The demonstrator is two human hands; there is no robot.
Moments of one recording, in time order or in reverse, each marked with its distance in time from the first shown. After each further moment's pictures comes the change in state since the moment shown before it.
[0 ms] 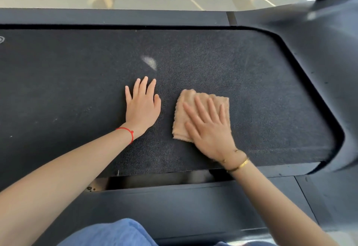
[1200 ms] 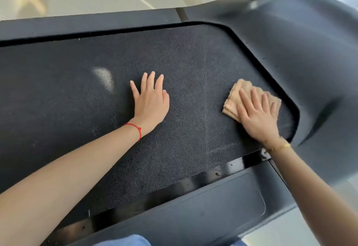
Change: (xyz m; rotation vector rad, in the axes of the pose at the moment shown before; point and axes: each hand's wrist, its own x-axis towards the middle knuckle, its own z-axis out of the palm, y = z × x) left_hand 0.043 0.101 0.021 -0.097 -0.094 0.265; right_hand -0.046 0.168 -0.009 0.129 0.057 0.692
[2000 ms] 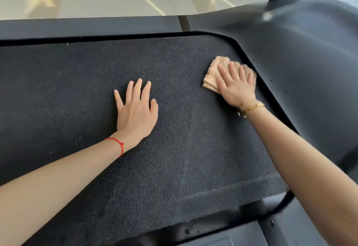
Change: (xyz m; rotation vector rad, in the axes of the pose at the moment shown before) left_hand 0.039 0.018 0.027 0.097 0.039 -0.151; right_hand 0.198 -0.035 -0.008 -0.033 -0.021 -0.244
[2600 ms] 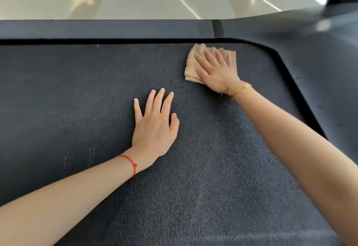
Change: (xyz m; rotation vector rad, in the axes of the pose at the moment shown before) left_hand 0.003 0.004 0.002 0.073 0.006 -0.025; right_hand 0.104 -0.114 0.010 -0.027 -0.061 -0.463
